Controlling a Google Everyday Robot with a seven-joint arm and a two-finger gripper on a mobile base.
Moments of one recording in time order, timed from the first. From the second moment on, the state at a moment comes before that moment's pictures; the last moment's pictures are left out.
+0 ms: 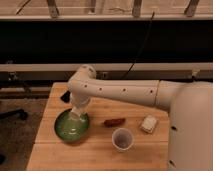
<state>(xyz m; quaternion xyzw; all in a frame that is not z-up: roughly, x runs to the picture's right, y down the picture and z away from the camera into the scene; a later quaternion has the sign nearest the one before) -0.137 0.101 0.764 -0.18 -0.23 -0.45 0.84</state>
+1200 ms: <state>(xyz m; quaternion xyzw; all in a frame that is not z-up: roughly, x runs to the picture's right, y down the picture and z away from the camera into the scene) -0.164 0.141 0.772 -0.21 -0.27 -0.52 0.79</state>
